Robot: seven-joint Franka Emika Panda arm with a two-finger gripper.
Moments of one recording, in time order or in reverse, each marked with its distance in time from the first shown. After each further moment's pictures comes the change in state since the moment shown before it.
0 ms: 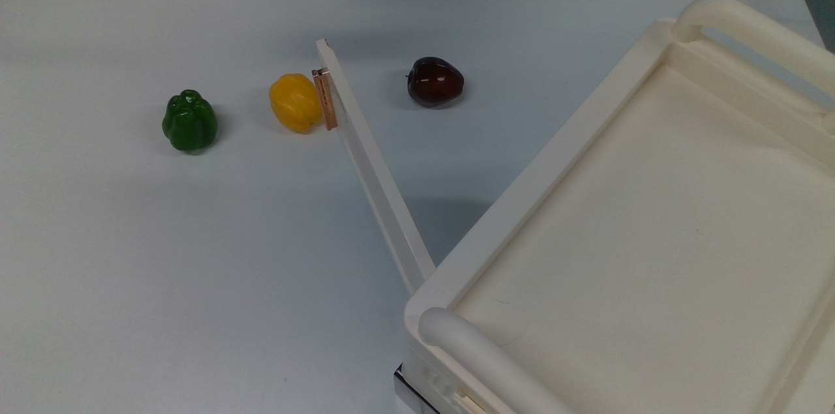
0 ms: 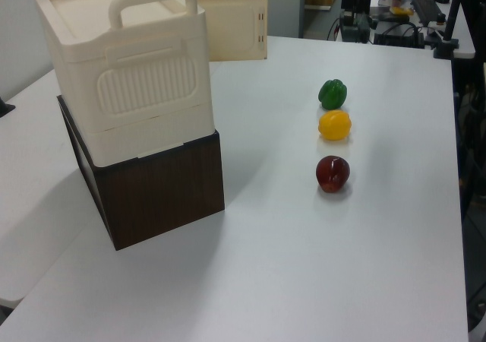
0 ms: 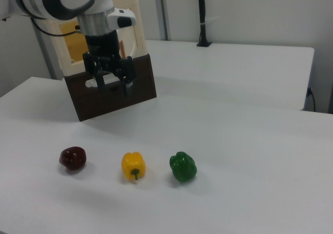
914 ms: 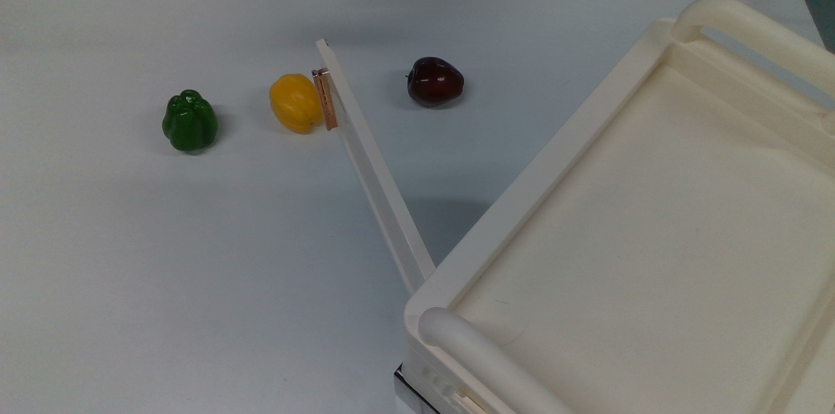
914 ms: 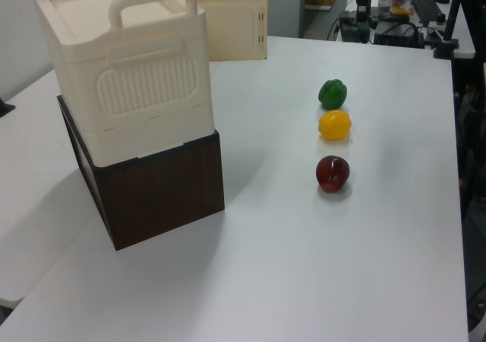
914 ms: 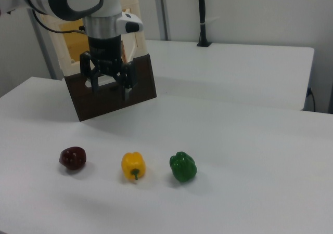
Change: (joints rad) arm -0.003 -0.005 -0.070 0.011 0.121 -0.089 -0.188
